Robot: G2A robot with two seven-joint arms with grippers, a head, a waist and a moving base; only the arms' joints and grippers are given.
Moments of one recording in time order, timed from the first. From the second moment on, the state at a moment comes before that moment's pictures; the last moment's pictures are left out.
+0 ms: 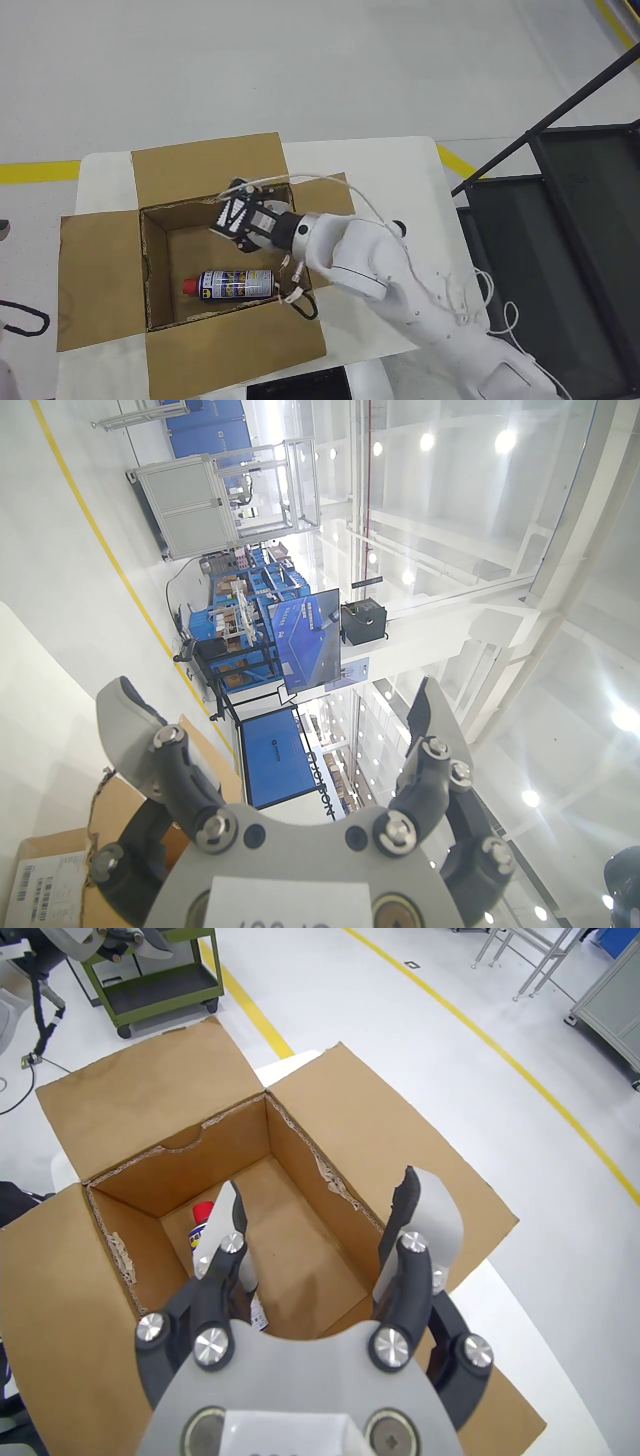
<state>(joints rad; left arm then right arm) 1.83 -1.29 -2.18 -2.07 -0.42 -0.19 -0.31 -1.06 -1.38 0.86 -2.01 -1.17 -0.26 0.84</state>
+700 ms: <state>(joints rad) 1.83 -1.29 -2.18 -2.07 -0.42 -0.19 -0.31 -0.92 -1.40 0.80 -1.97 -1.07 -0.30 1.11</state>
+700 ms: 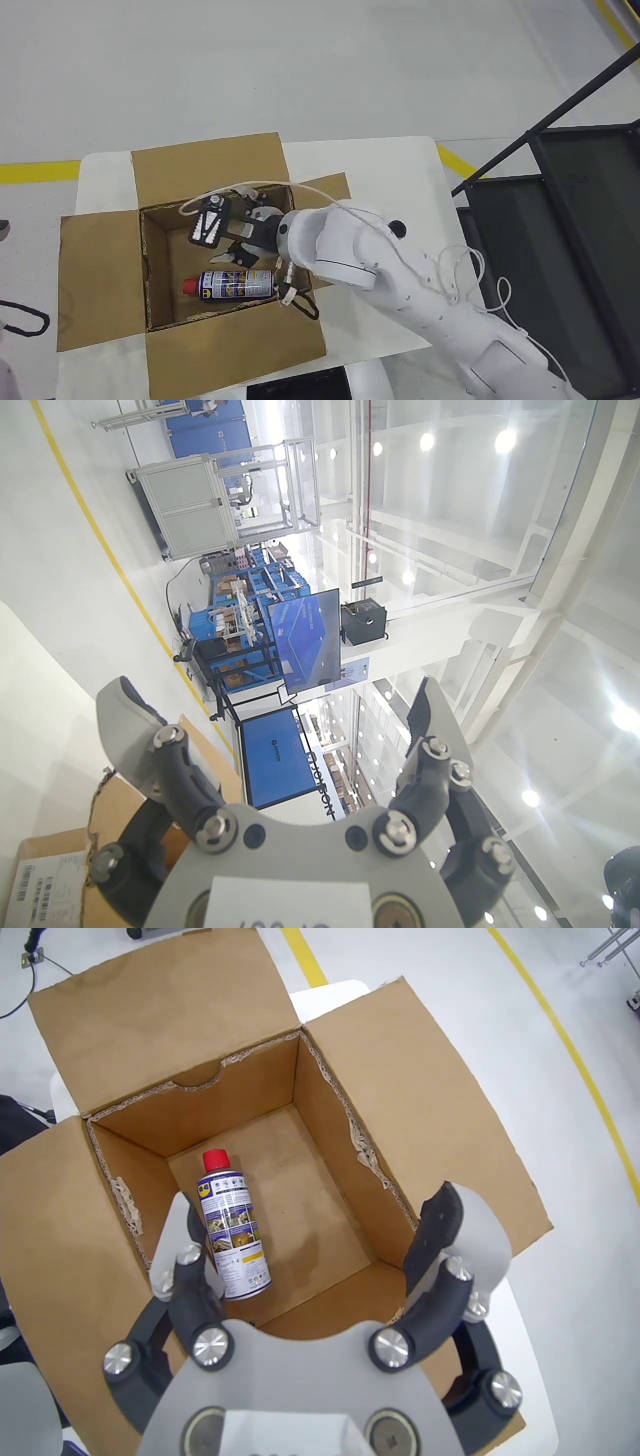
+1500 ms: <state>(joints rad) 1.83 -1.29 -2.18 -2.07 -0.42 -0.19 -0.31 -0.91 -1.40 0.78 -1.96 -1.09 -0.31 1.15</state>
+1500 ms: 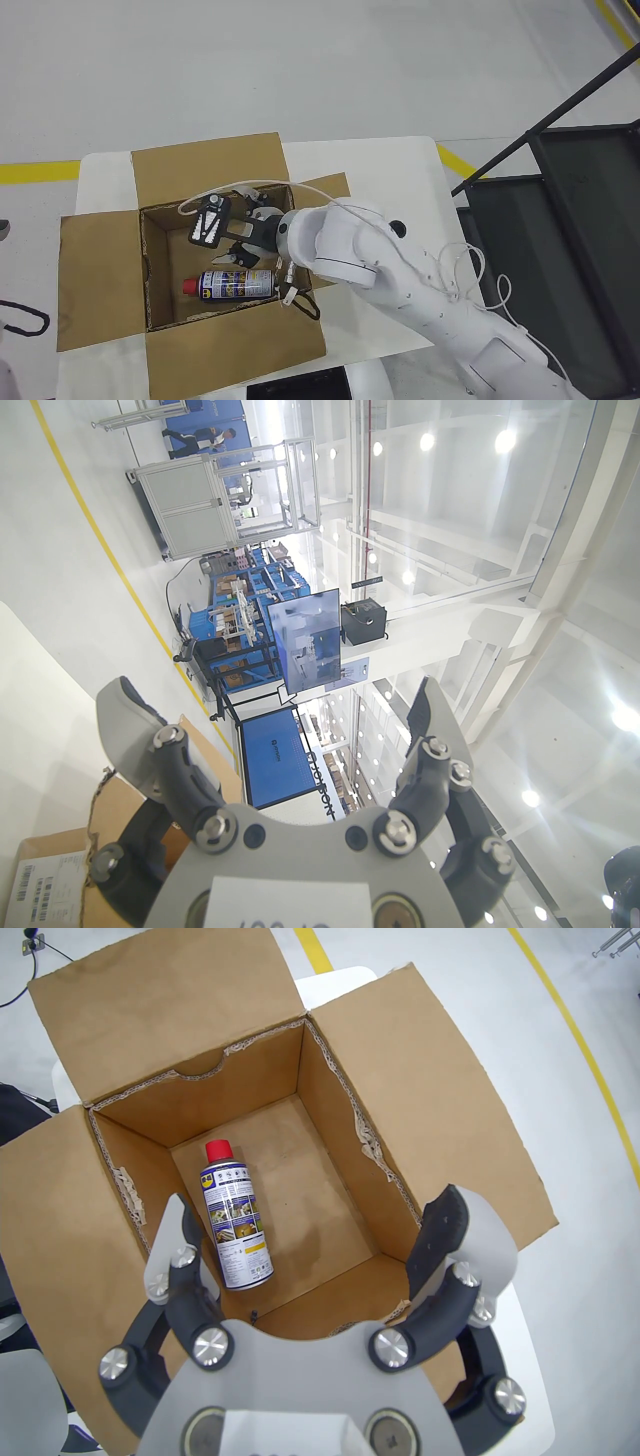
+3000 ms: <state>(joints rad) 1.83 -1.29 -2.18 -2.07 -0.42 -0.19 -0.31 -0.68 -1.49 0.52 -1.60 -0.90 -0.28 1.53</state>
